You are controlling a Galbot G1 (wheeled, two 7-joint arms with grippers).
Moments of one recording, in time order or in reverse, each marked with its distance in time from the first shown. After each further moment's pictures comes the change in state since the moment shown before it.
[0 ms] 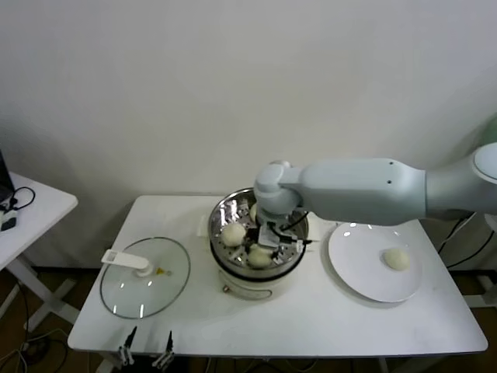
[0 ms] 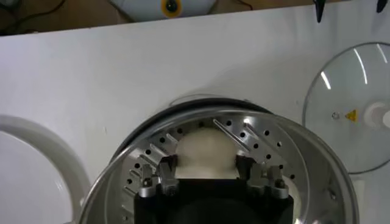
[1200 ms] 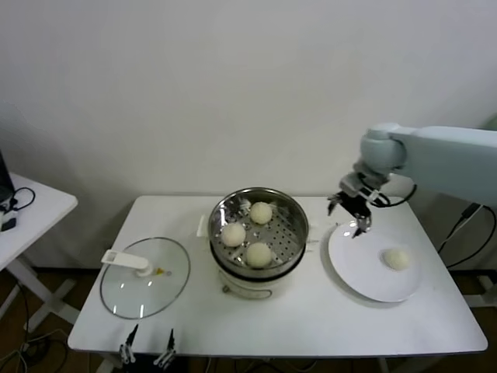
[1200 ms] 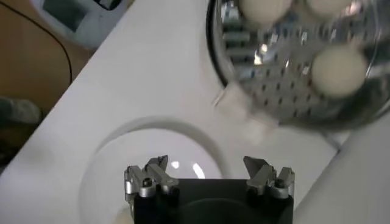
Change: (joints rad) left arm 0.001 0.000 0.007 -0.012 0.000 0.002 0.002; right arm 0.204 -0.368 -0.254 -0.168 0.411 -0.182 -0.053
